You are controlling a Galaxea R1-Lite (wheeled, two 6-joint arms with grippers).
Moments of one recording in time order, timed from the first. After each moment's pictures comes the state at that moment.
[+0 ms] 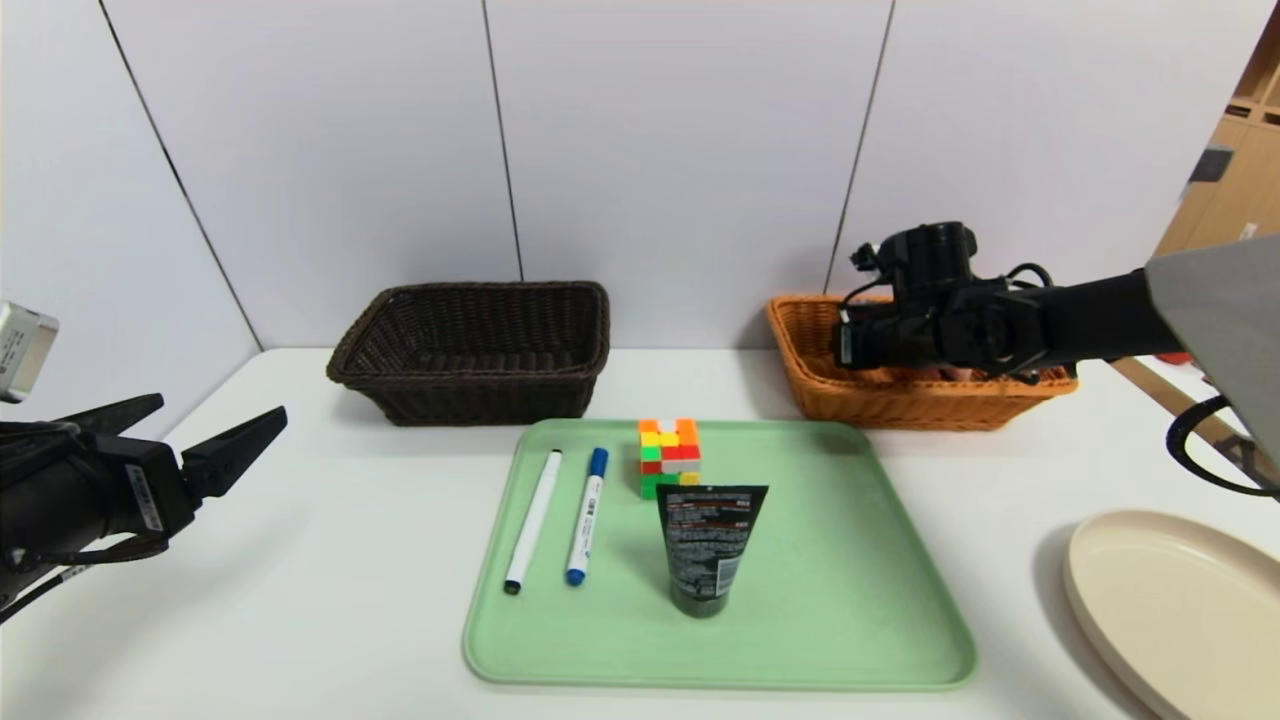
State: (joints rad) left arm 0.01 1.14 -0.40 -0.62 -0.12 0.04; right arm 0.19 2.22 -1.60 -0.06 -0.14 0.05
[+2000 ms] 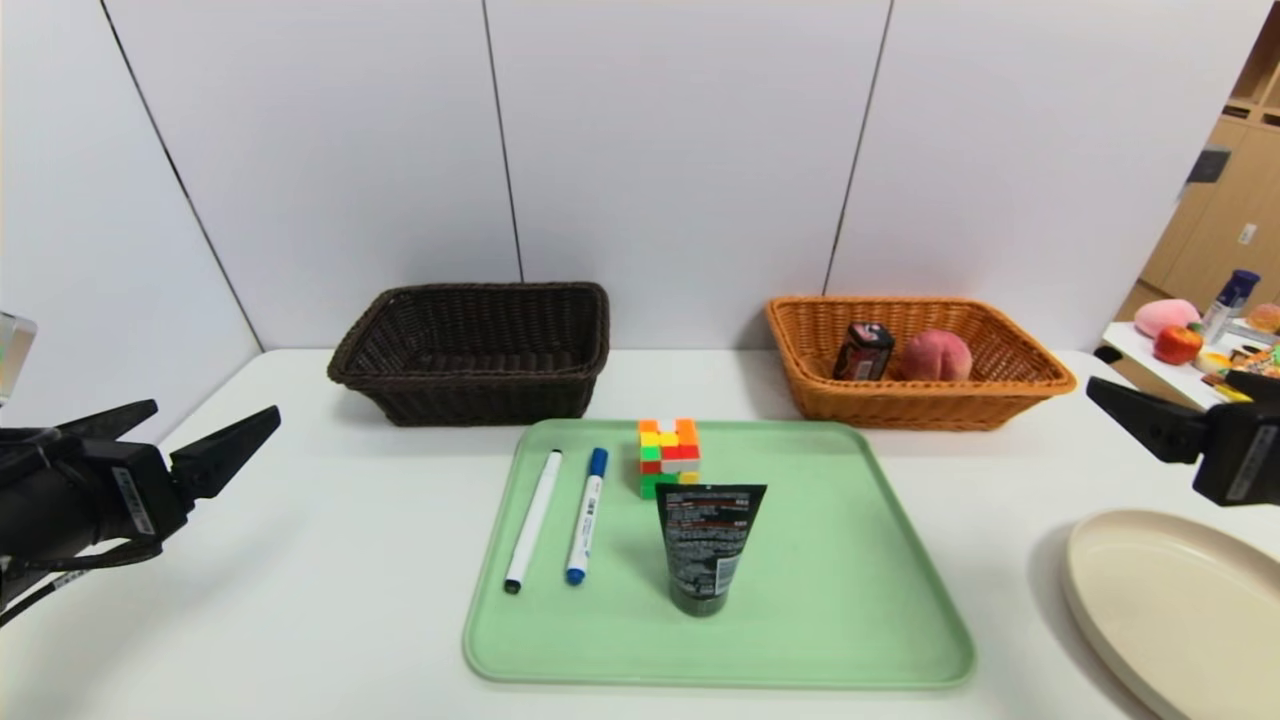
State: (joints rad) left arm 0.01 1.11 -0.38 -0.62 -0.12 -0.02; right arm 0.17 1.07 -0.51 -0.40 -0.18 0.00
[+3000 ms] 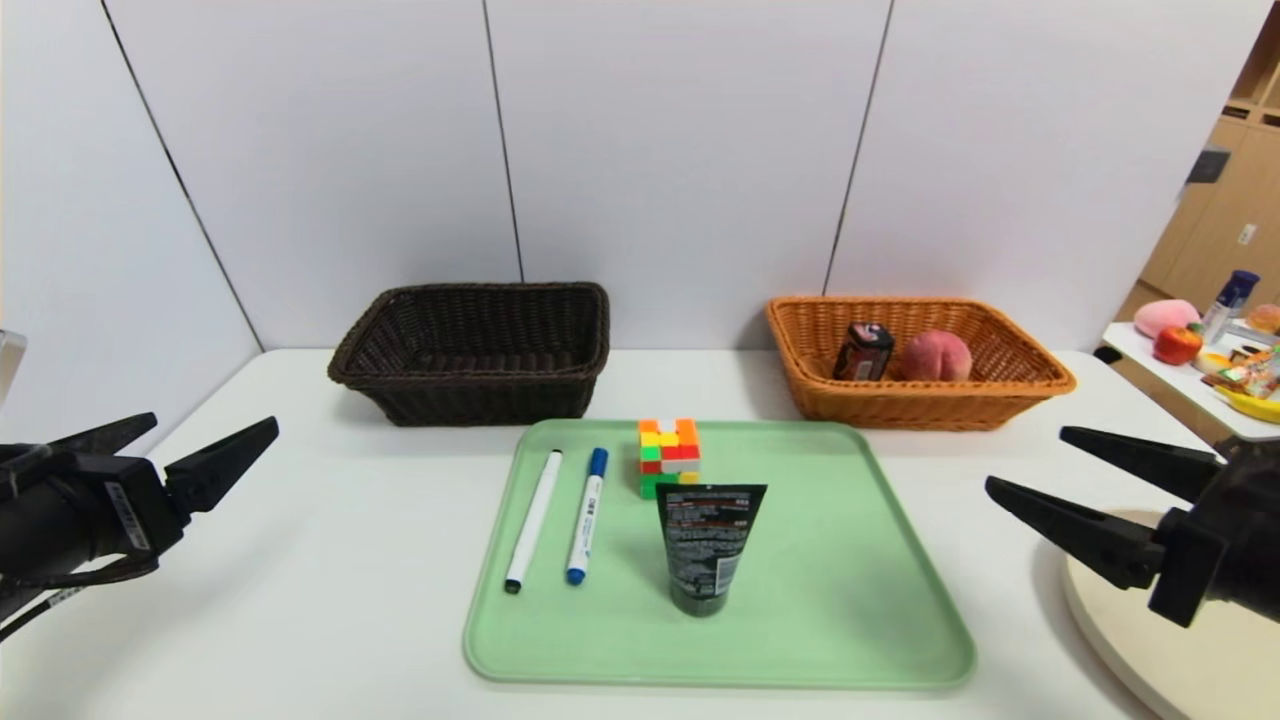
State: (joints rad) left arm 0.00 1.09 -0.36 -0.62 -0.12 -0.05; right arm 0.19 1.14 -0.35 -0.61 0.36 0.00
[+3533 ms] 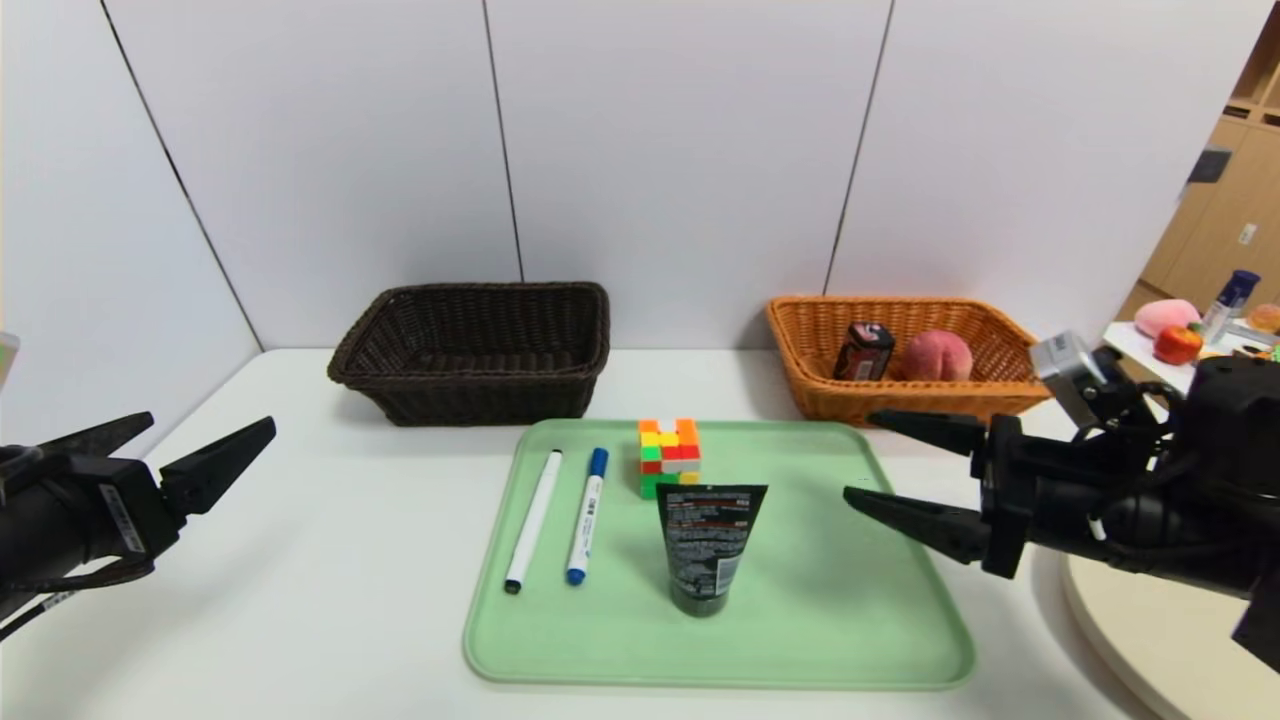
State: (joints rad) left arm 0.00 1.08 -0.36 -0.62 -0.12 -0.04; right arm 0.19 1.67 -0.38 -1.14 0.82 -0.08
